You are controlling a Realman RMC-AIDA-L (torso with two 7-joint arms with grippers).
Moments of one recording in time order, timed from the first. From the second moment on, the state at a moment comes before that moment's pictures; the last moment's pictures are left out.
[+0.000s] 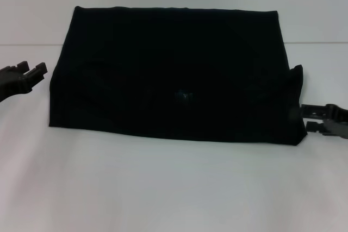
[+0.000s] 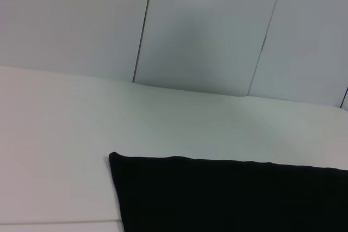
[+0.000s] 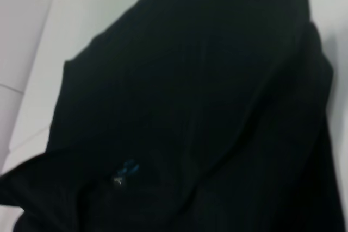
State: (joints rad) left arm -0.51 -2.14 0.29 0.72 1.98 1.07 -1.44; right arm 0.61 1.93 -0.58 -0.45 -2.21 -1.24 2.32
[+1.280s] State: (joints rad) left arm -0.51 -2.14 0.28 0.70 1.98 1.02 -1.42; right arm 0.60 1.97 -0.66 -0.46 -2.20 -1.14 2.30
